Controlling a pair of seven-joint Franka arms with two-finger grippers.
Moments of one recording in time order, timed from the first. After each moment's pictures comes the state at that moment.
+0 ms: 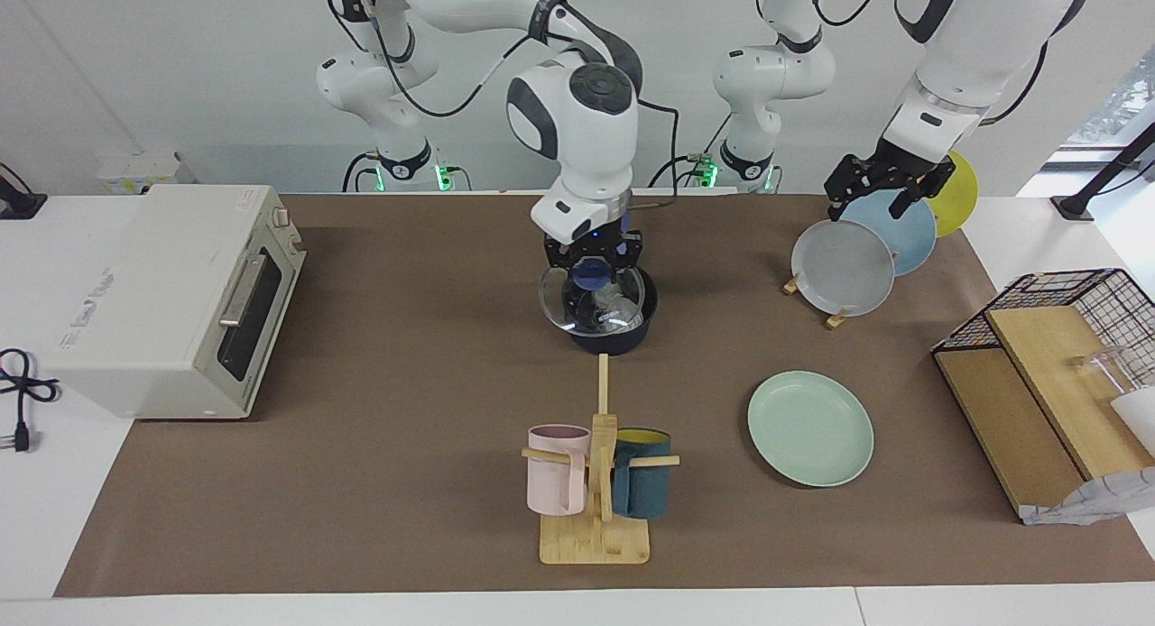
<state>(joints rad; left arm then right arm) 0.00 -0.12 -0.12 -1.74 -0.06 1.60 -0.10 0.68 0.45 0.00 -1.37 0.02 1.80 0.74</state>
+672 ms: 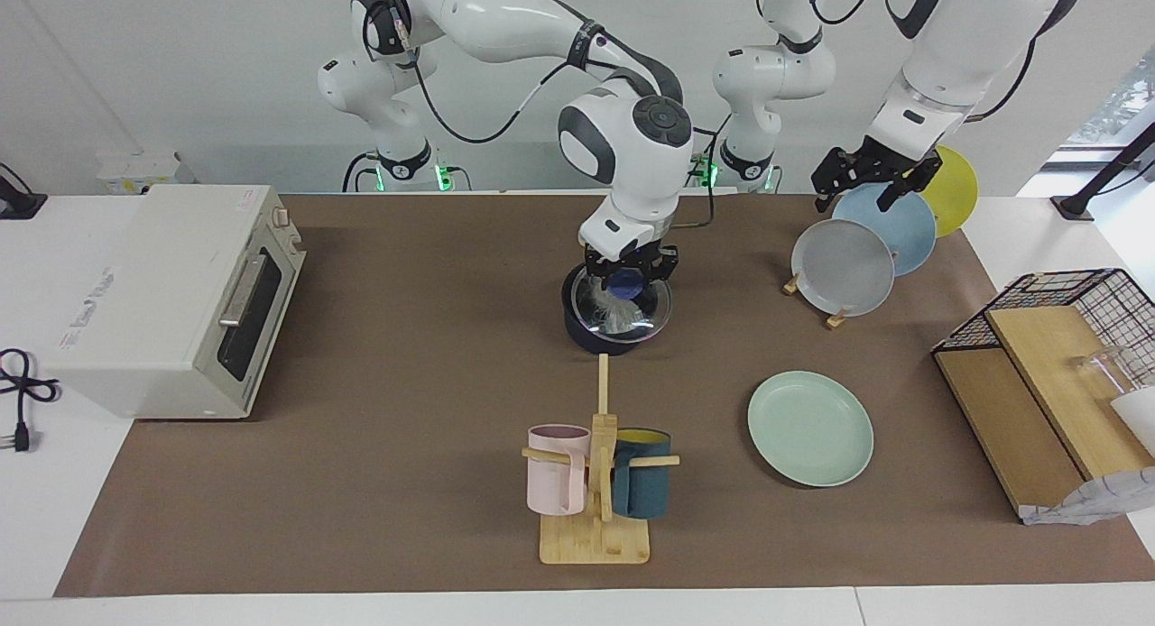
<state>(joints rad) -0.03 -0.09 -0.11 -1.68 -0.06 1.54 -0.10 0.72 0.54 0.00 -1.28 0.01 1.73 0.80</state>
